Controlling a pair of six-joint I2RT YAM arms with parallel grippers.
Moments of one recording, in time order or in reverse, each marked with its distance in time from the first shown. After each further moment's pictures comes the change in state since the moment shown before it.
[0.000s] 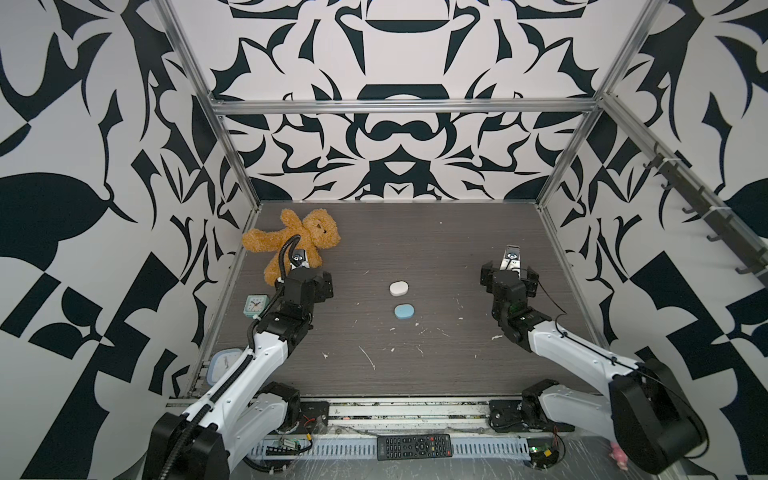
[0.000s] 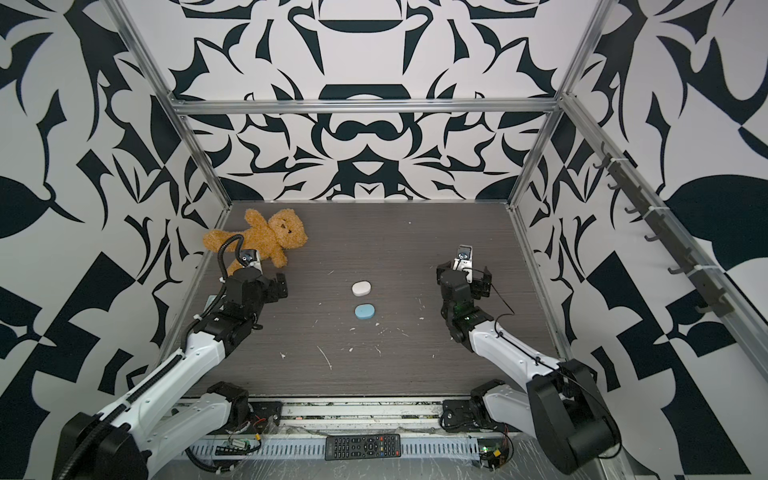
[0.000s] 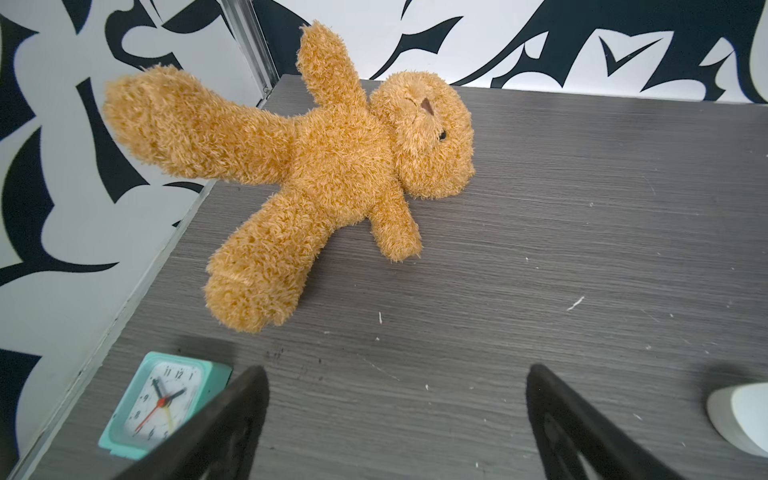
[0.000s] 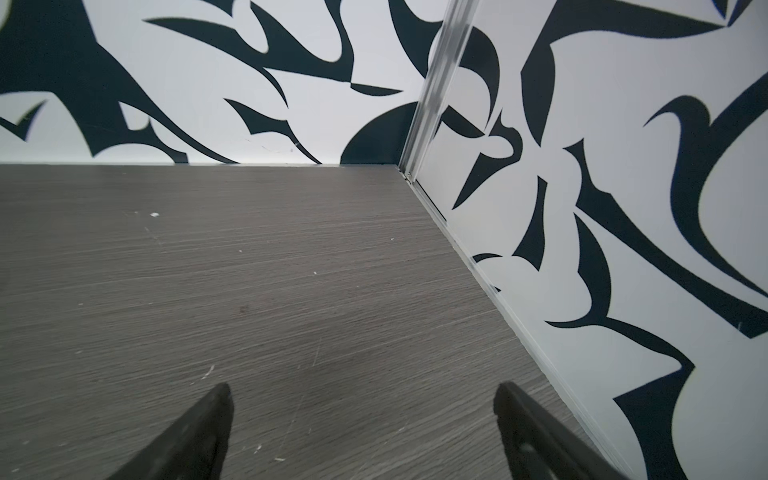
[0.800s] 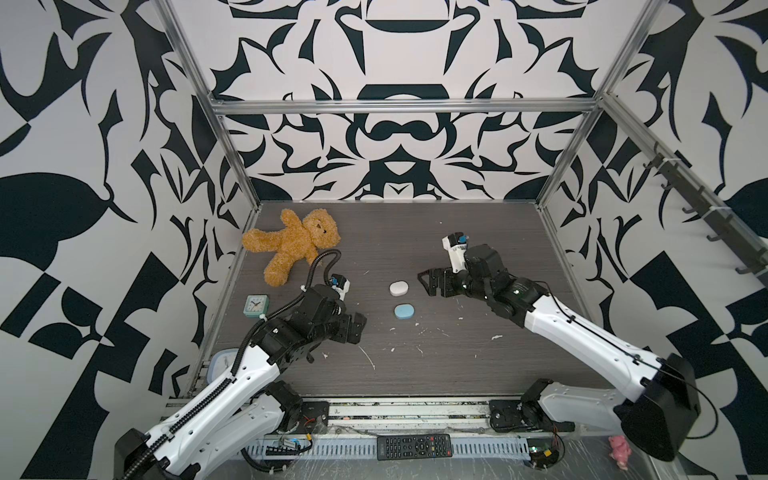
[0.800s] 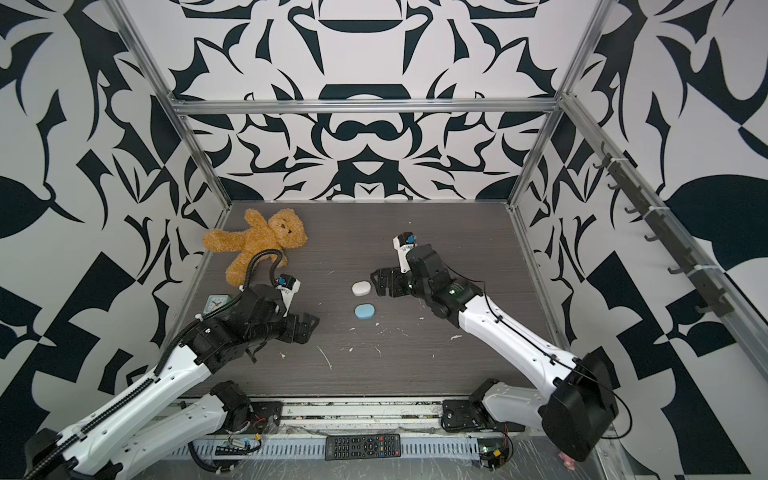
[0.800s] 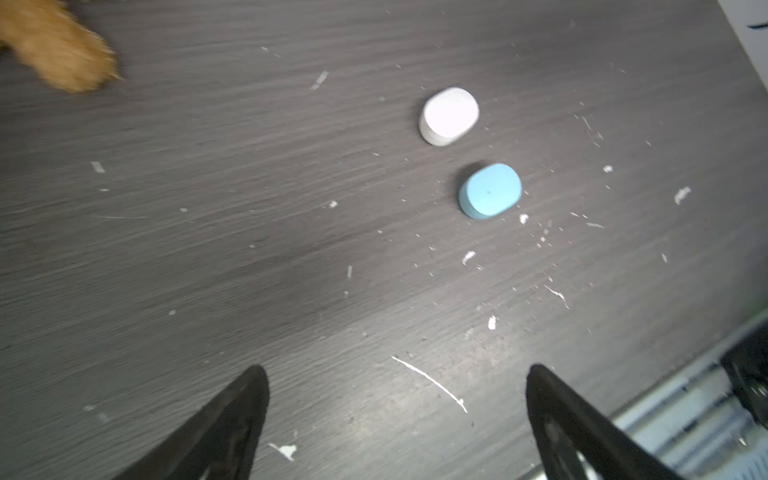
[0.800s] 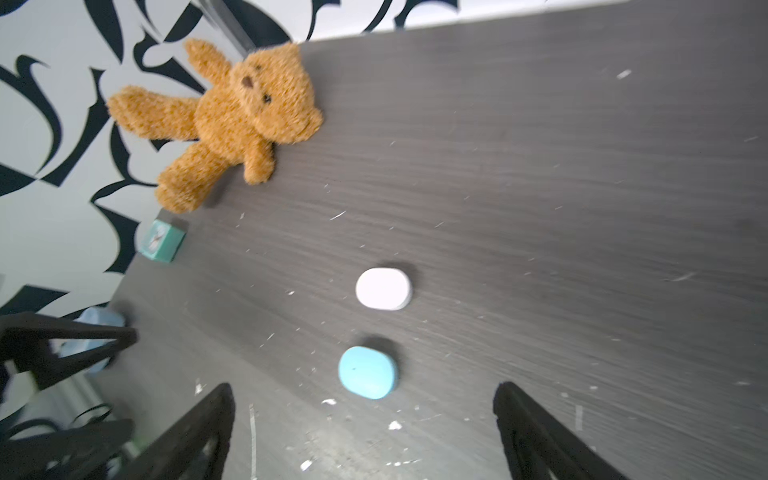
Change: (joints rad) left arm -0.349 -0.181 0.158 -0.624 0.314 -0.166; right arm 0.271 -0.046 0.461 -0.708 -0.759 0.341
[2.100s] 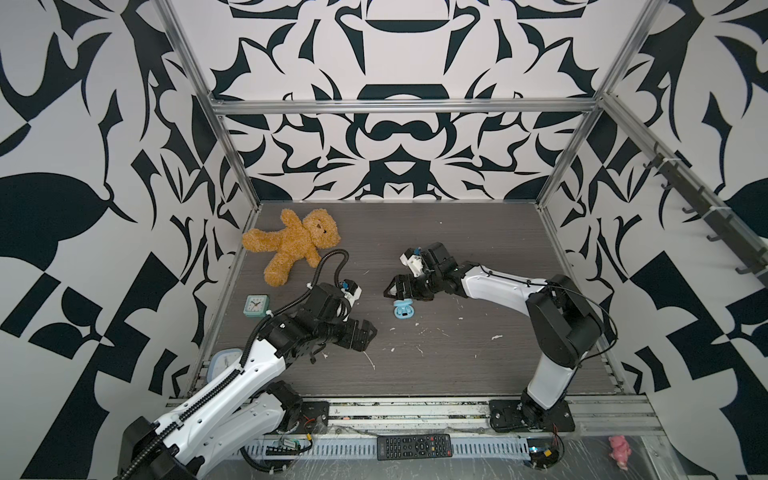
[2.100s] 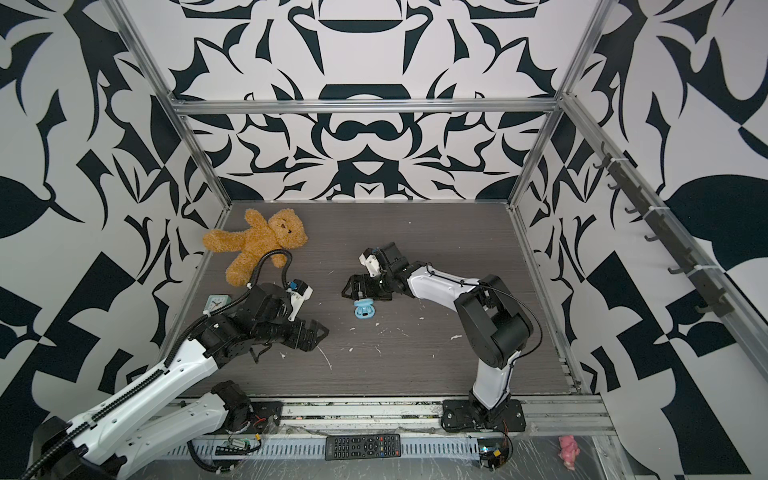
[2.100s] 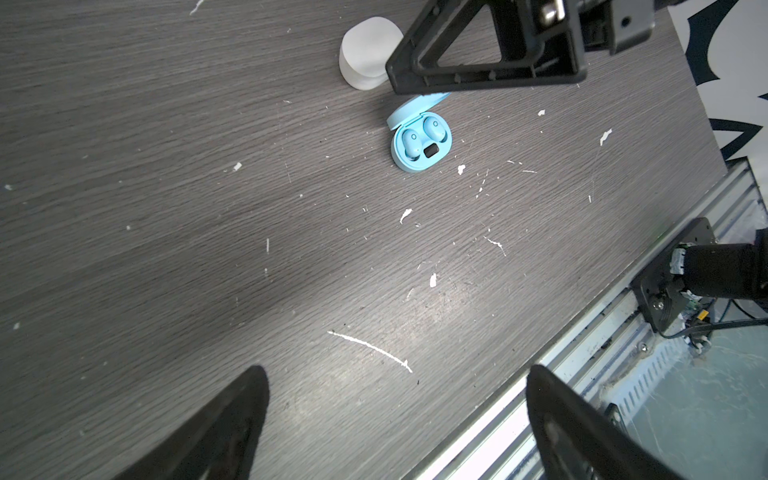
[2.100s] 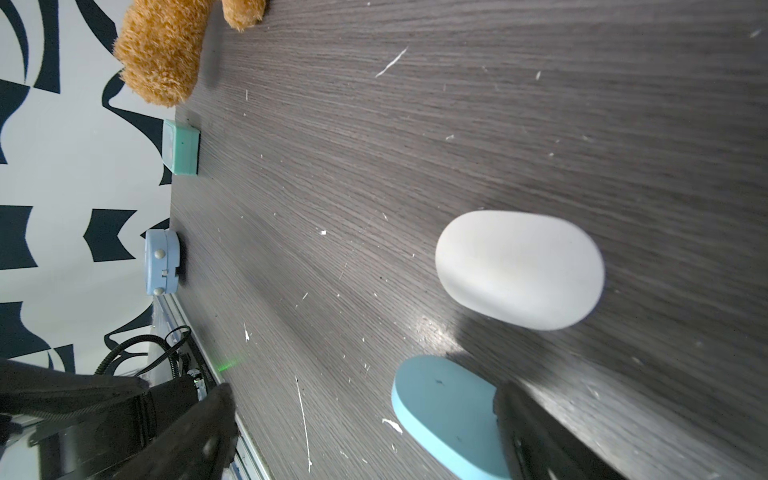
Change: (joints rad) left arm 0.001 0.066 -0.010 0.001 0.288 0.028; right arm 0.000 0.628 0.200 0.129 -0.533 0.129
